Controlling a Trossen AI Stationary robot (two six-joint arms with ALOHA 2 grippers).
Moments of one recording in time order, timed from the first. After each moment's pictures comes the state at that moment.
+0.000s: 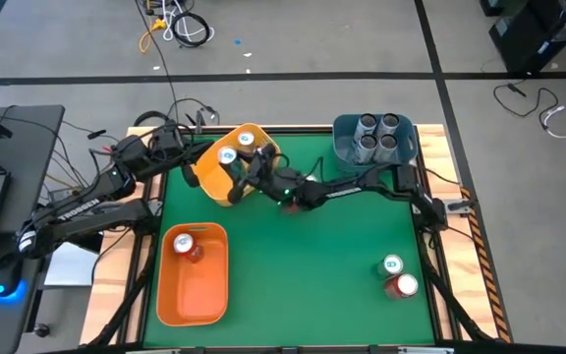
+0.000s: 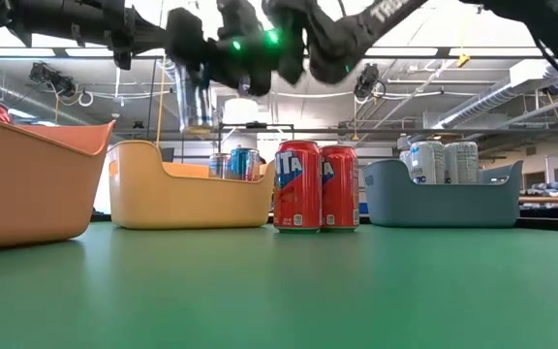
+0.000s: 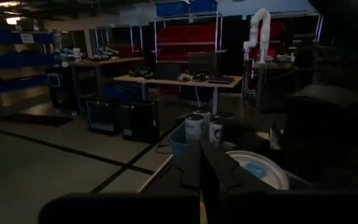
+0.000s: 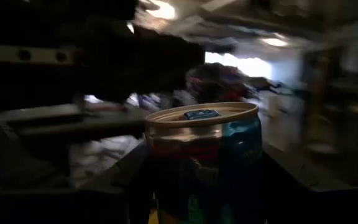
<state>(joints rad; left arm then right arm) 0.59 0.56 0.51 0.13 0.17 0.00 -0.06 2.19 1.54 0.87 0.50 -0.07</state>
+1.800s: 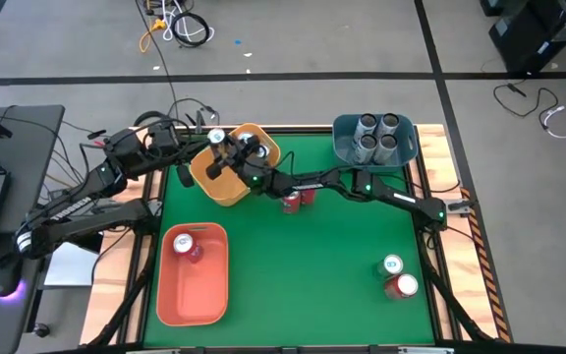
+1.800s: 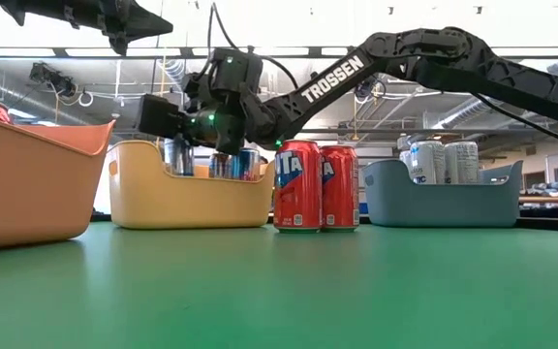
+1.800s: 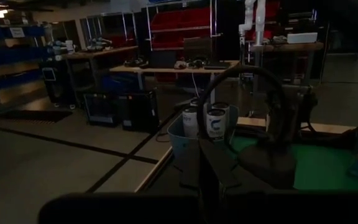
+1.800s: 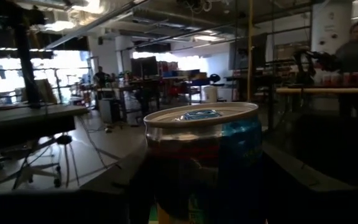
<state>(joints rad) 0.59 0.56 0.65 -0.07 0.19 0.07 -0.18 2.68 2.12 0.78 0.65 -0.03</state>
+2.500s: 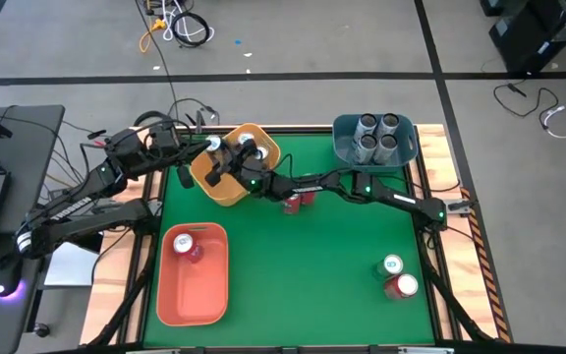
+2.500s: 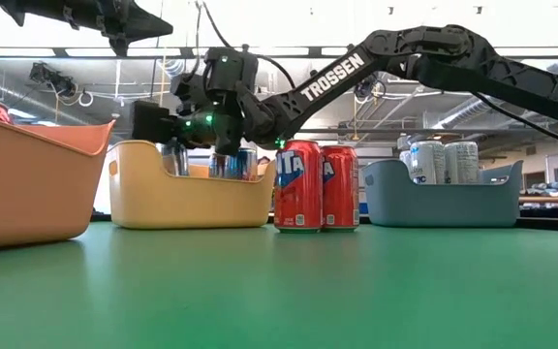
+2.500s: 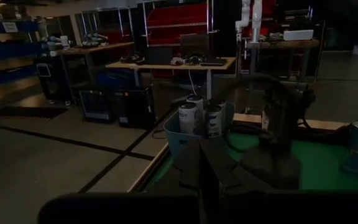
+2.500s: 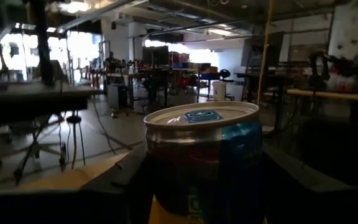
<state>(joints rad) 0.59 0.56 0.65 -0.09 0.20 0.06 -0.16 2.68 2.12 0.74 0.61 -0.10</state>
